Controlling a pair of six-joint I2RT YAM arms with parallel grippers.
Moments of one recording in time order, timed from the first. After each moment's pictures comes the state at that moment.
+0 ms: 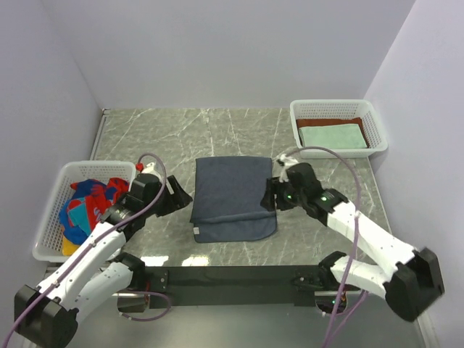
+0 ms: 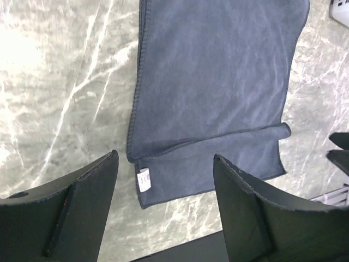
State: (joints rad) left arm -0.44 0.82 0.58 -0.46 0.02 -0.78; right arm 0.53 1.01 0.68 -0.43 -0.15 0.41
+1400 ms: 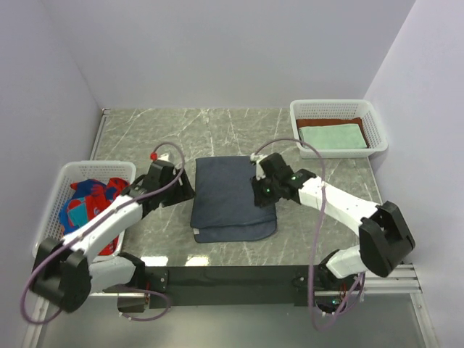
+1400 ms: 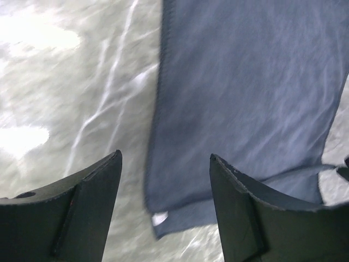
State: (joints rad) left arm -0.44 1.11 0.69 -0.40 -0.03 -0.69; right arm 0.68 1.39 0.93 -0.53 -0.13 0.21
